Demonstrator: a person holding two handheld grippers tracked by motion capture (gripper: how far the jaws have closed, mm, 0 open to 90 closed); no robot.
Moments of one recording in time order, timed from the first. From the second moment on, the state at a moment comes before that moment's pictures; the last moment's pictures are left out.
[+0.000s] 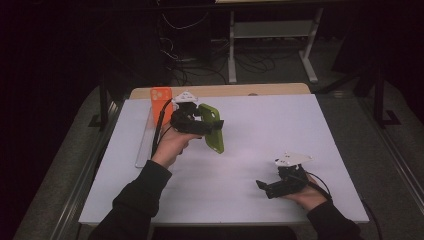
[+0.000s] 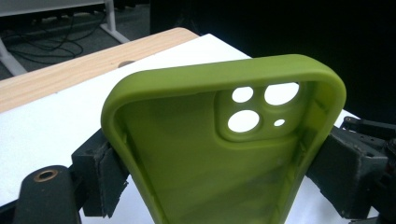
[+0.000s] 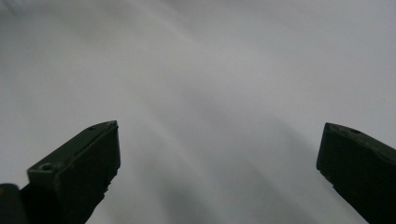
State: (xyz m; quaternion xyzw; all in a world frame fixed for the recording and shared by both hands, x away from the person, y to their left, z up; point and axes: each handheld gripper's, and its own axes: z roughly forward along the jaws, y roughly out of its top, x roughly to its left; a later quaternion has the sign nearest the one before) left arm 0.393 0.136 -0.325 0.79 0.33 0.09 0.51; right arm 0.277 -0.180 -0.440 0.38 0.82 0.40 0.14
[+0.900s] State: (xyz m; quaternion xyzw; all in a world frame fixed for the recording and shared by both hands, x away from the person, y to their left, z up) left arm 0.430 0.205 -0.266 0.76 0.40 0.21 0.48; right arm 0.278 -0.184 -0.442 0.38 0.83 0.39 0.13
